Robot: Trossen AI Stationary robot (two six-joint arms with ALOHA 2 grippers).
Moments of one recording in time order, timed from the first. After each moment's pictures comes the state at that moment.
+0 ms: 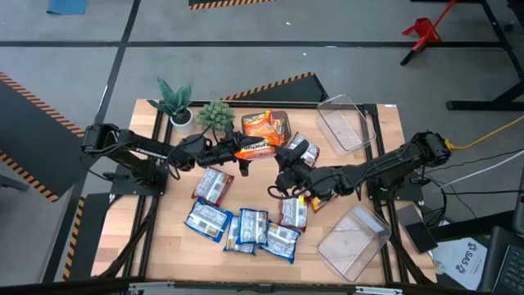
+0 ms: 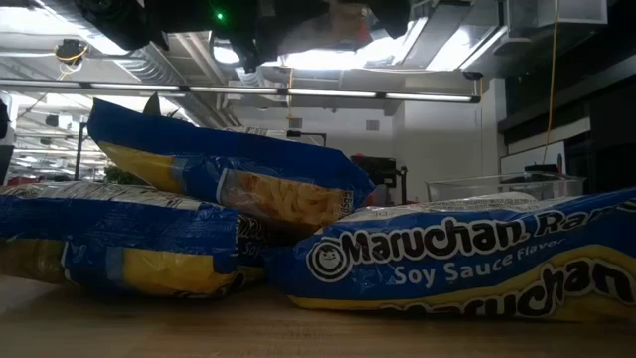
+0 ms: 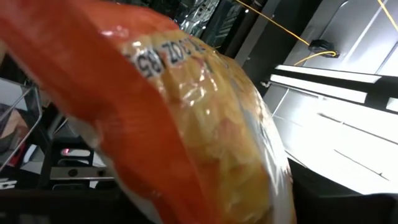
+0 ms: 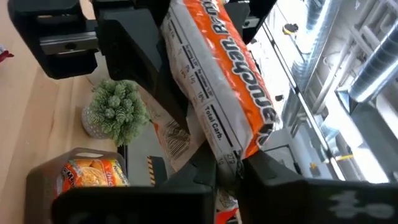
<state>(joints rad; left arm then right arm) 0.03 1.40 0.66 1.02 -0.19 -2.09 0.31 1.56 1.06 0.47 1.00 -1.17</state>
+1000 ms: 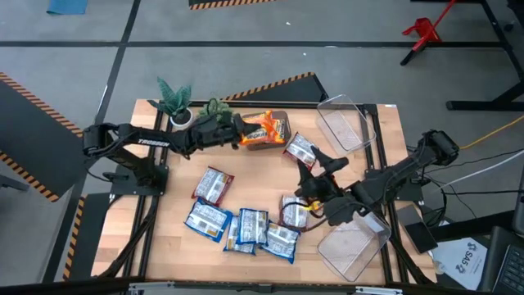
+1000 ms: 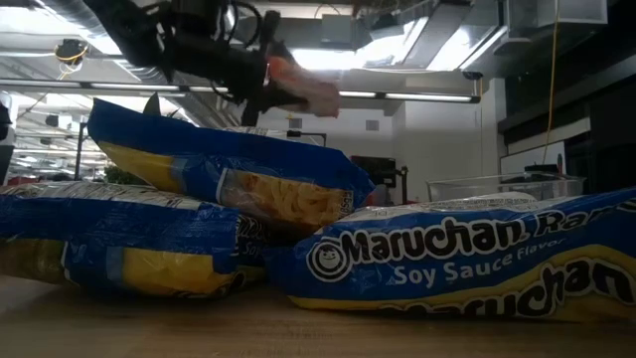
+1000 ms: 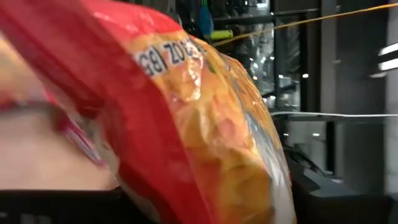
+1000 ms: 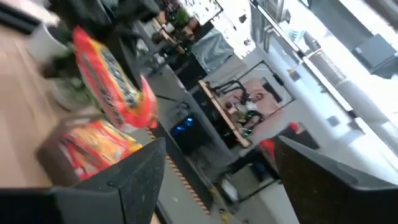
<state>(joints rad) 0.30 1.40 0.66 0.66 -0.06 -1.50 0.55 1.47 1.05 0.08 1.57 -0.52</state>
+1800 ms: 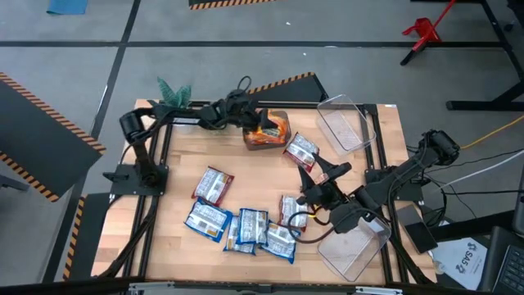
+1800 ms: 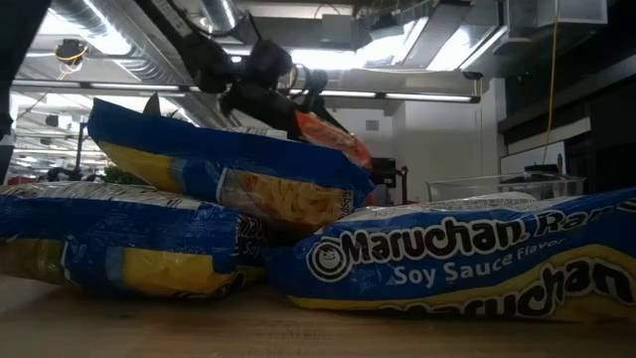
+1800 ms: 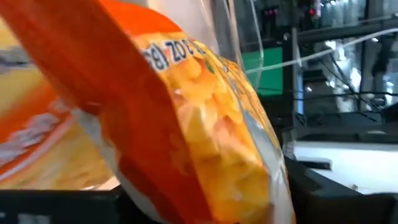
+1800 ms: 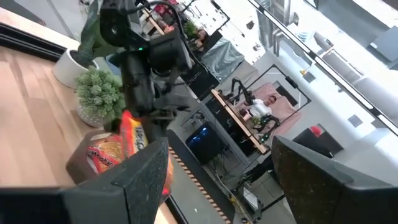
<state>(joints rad) 0.53 1.79 1.07 0.32 0.47 -1.17 0.60 1.46 1.05 0.09 1.57 -0.45</state>
